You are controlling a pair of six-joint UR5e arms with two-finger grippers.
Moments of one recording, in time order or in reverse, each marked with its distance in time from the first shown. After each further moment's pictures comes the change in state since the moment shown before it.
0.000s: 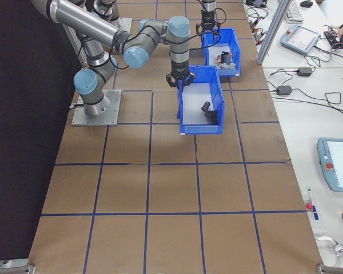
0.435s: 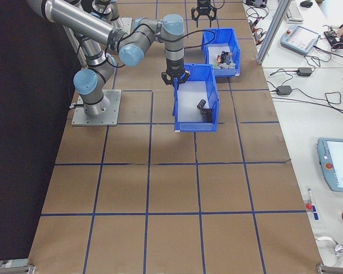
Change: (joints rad) left arm 0.045 0.188 -0.006 -0.294 0.122 0.447; right arm 0.108 -0.064 0.081 0.003 -0.005 0.103
